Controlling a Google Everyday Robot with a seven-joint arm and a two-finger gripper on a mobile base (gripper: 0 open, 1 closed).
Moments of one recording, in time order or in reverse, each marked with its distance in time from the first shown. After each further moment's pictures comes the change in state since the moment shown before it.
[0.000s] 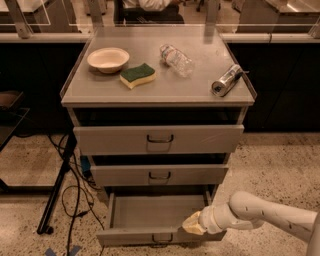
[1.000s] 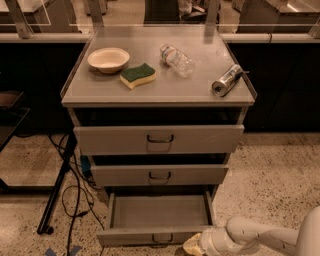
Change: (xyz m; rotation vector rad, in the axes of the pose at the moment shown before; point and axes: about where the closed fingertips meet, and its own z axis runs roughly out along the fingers) arm 0.090 0.022 0.062 0.010 0.028 0.112
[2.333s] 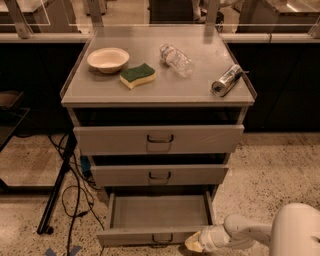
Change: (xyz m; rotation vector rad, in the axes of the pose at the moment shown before) arm 0.040 -0.052 0.041 -0.005 0.020 0.088
